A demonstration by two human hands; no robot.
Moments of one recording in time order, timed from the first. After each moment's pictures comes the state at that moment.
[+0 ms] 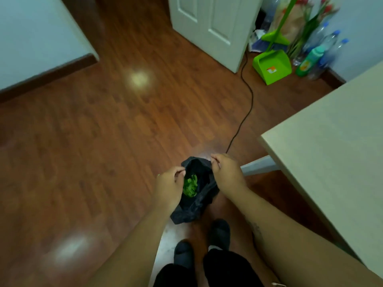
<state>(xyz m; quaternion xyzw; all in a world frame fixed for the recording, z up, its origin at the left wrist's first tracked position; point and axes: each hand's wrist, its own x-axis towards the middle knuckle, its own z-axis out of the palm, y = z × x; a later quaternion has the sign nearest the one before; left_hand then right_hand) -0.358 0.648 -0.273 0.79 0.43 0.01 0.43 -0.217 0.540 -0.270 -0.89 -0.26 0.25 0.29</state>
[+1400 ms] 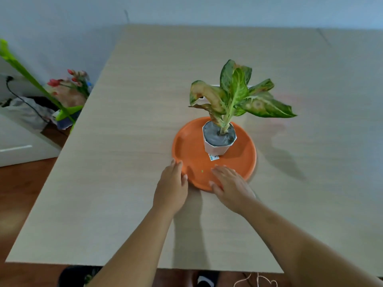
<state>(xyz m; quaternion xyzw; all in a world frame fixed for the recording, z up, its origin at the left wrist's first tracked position) -0.112 0.165 -0.116 0.94 -0.11 -0.12 0.31 -0.171 -0.028 -0.113 -0.97 0.02 0.06 0.23</state>
